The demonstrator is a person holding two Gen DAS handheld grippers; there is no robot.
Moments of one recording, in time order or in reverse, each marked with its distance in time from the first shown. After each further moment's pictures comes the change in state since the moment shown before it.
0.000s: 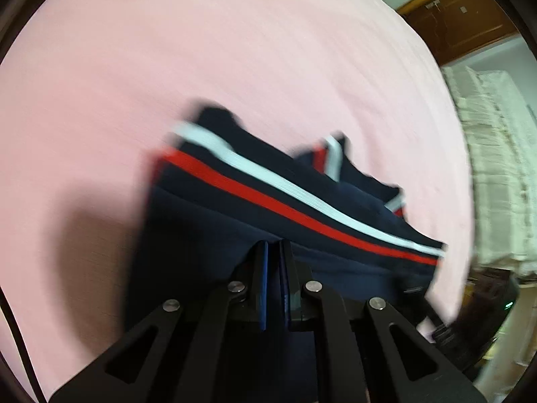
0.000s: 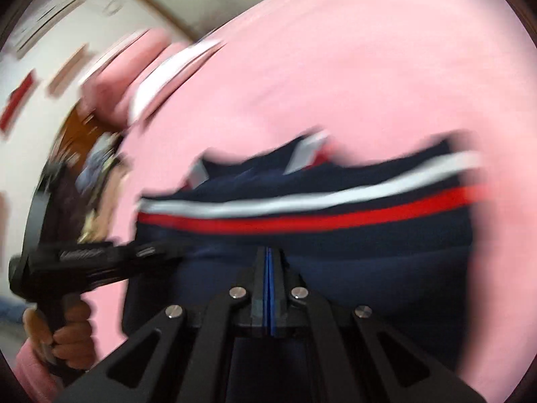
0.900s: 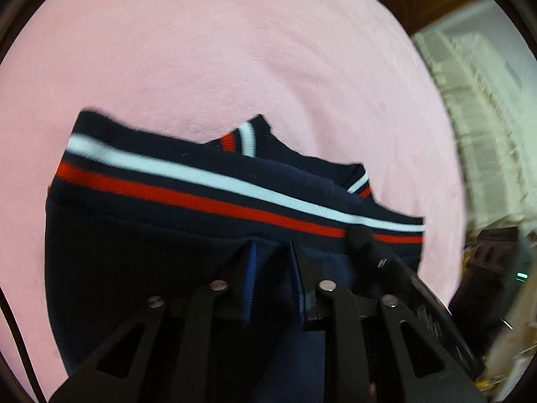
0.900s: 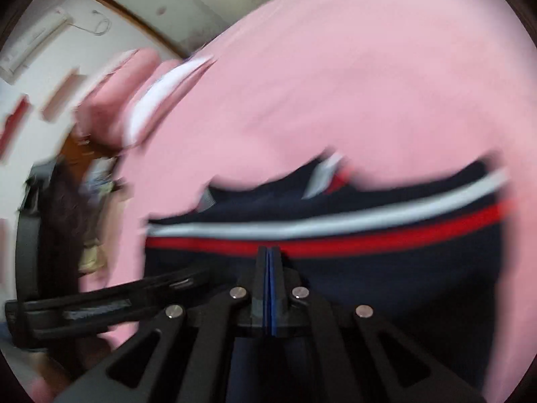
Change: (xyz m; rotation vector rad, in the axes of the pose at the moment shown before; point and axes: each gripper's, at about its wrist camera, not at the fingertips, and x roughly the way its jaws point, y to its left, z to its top) left arm 0.048 -0.069 0.000 0.094 0.076 -0.131; right arm 0.016 0.024 0.004 0.025 -0.038 -0.037
